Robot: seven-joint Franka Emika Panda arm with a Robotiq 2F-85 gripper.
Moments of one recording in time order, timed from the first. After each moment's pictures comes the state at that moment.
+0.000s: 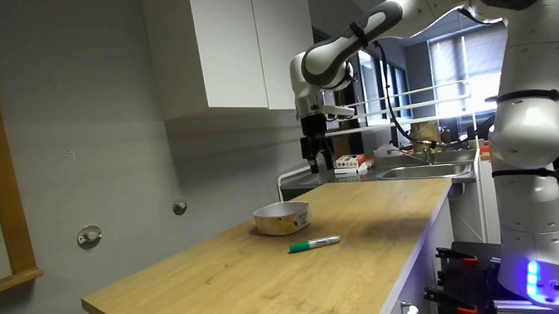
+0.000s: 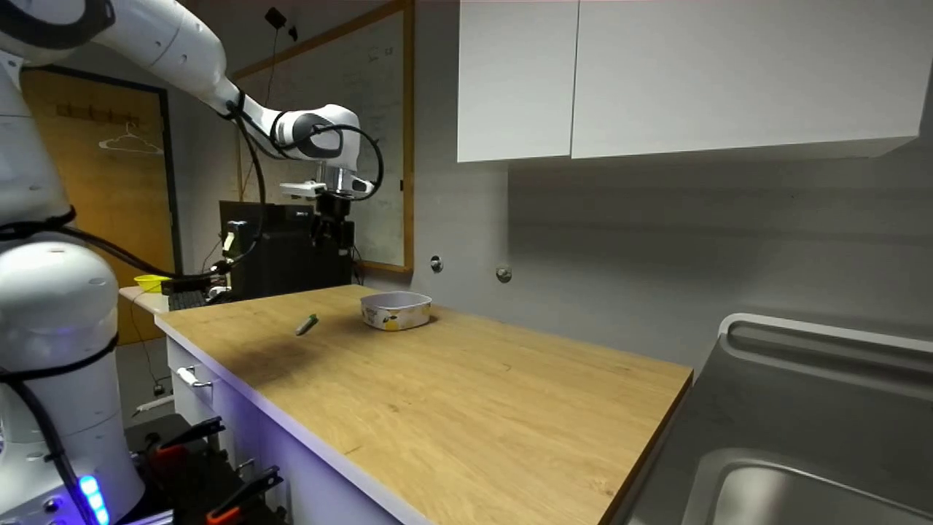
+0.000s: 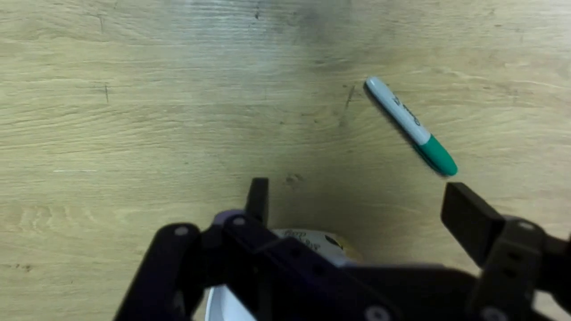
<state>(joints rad) 0.04 -0.24 0.09 -2.21 0.10 1.90 0.12</state>
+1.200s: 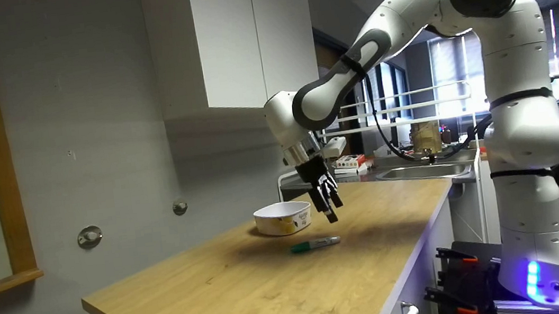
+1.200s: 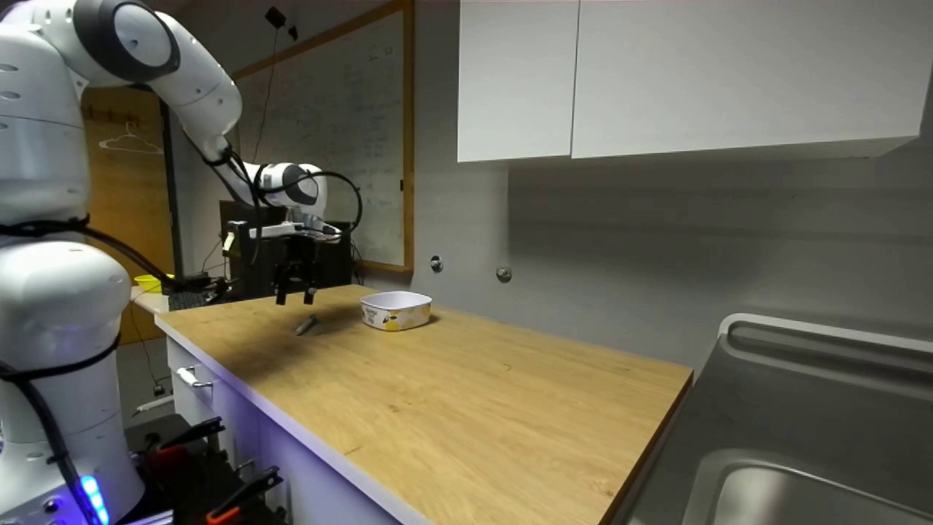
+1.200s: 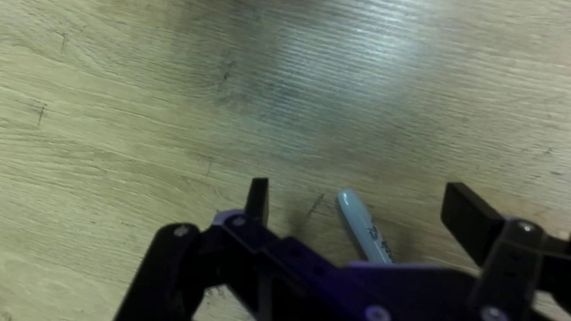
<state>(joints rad) 0.18 -0.03 0.21 -2.23 -0.10 1.86 0.22</state>
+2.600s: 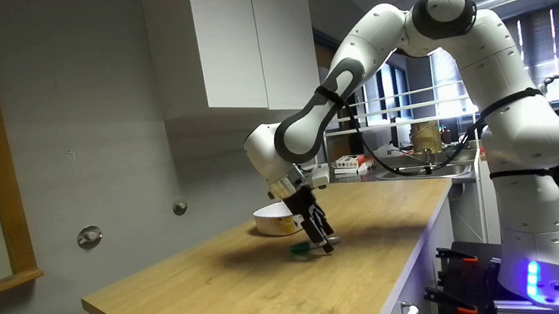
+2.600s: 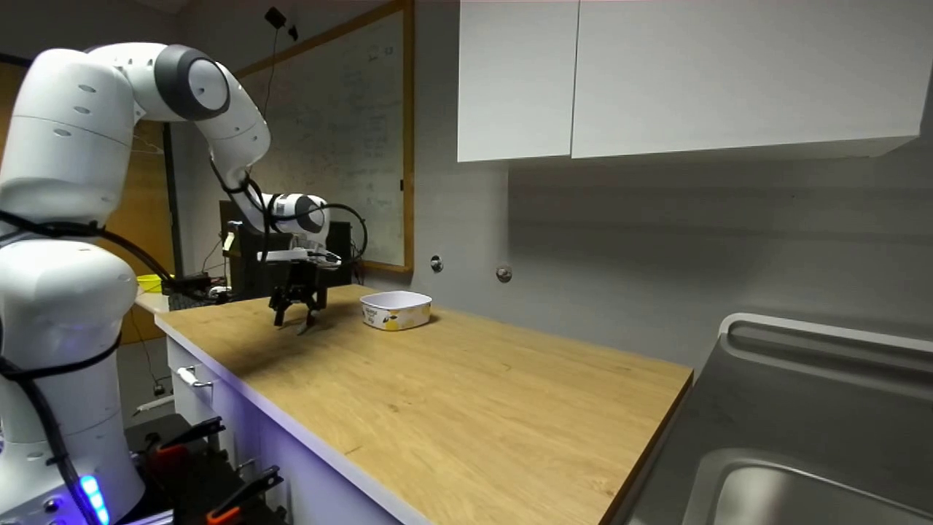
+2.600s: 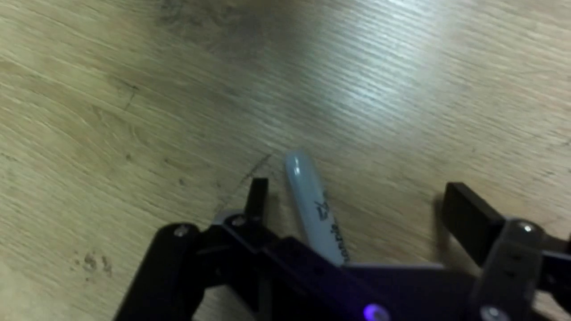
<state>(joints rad) 0.26 0.23 0.21 -2.09 -0.15 1.86 0.14</state>
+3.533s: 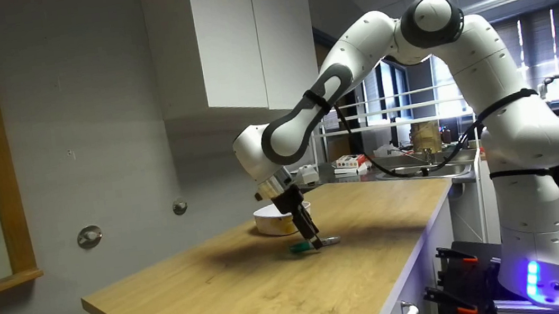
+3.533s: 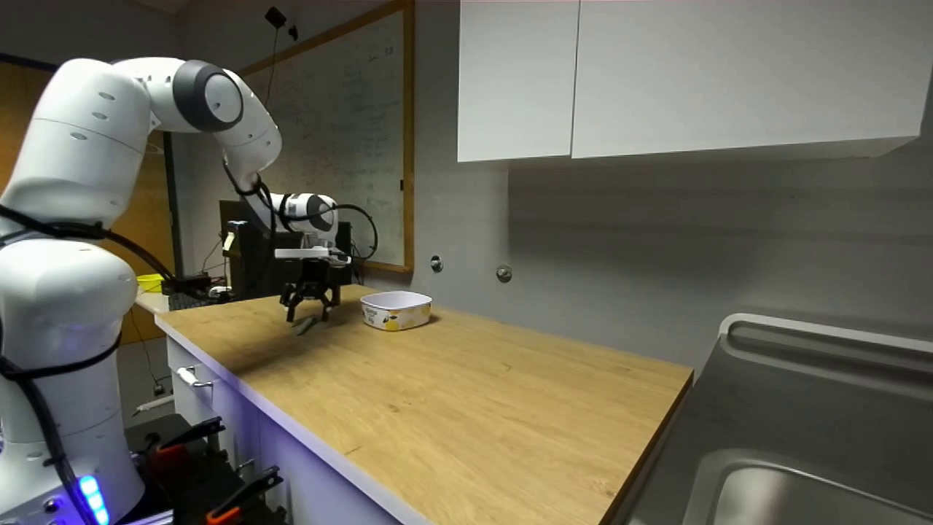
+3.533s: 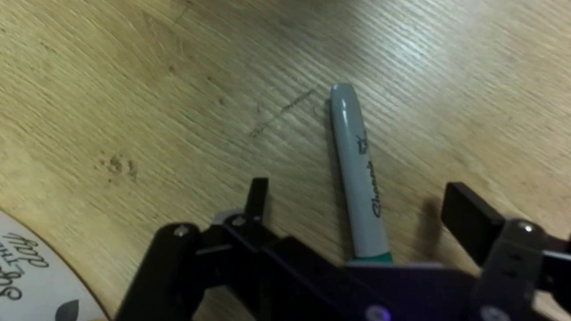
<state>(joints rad) 0.26 0.31 0.20 -1.97 -0.19 1.82 -0.05</state>
